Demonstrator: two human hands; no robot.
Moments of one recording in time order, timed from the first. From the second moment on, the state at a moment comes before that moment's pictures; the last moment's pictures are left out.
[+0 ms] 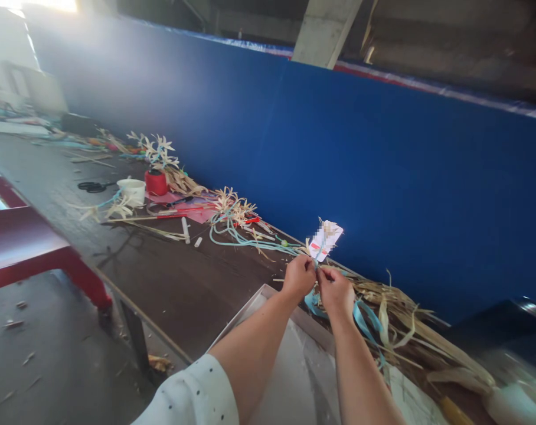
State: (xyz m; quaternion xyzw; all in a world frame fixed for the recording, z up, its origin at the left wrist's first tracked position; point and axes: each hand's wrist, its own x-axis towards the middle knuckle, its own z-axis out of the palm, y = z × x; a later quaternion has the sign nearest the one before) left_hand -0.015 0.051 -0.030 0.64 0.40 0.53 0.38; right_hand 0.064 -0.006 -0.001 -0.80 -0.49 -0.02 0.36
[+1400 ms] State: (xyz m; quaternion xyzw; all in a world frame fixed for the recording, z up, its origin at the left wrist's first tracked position) left_hand -0.017 0.046 -0.030 0.68 0.38 0.52 0.34; right_hand 0.057 -0.019 0.007 -0.81 -0.50 -0.10 0.29
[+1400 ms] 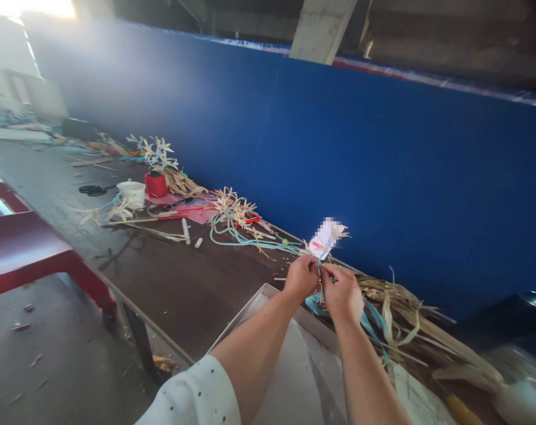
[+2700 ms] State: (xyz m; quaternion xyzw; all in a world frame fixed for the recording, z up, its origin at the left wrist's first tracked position) left_hand -0.018 0.047 -0.026 0.71 0.37 0.50 0.32; right_hand 0.053 -0.010 0.031 -0.86 -0.49 -0.08 0.14
